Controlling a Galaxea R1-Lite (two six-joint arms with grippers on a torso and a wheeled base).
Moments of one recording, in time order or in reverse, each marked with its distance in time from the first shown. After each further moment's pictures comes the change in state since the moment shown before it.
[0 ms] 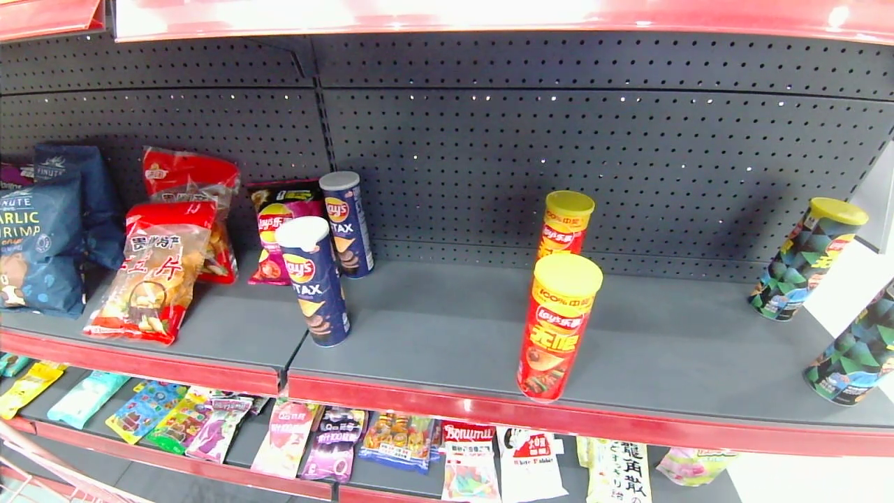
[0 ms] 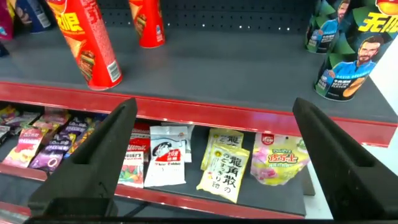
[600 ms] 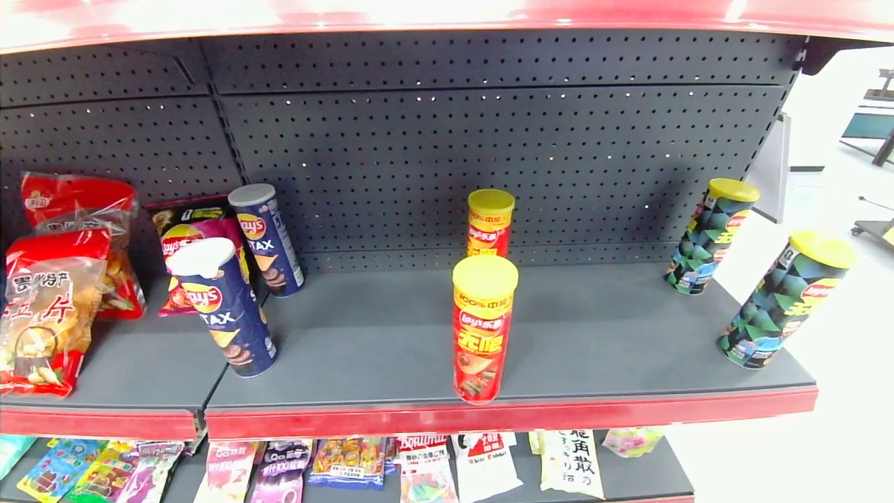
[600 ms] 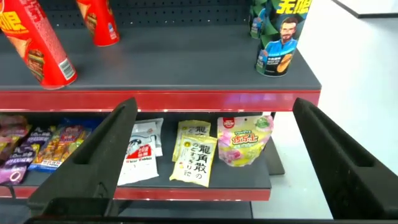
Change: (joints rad) left arm 0.000 -0.001 -0.005 0.000 0.000 0.000; right arm -0.001 0.000 0.000 0.000 0.000 0.000
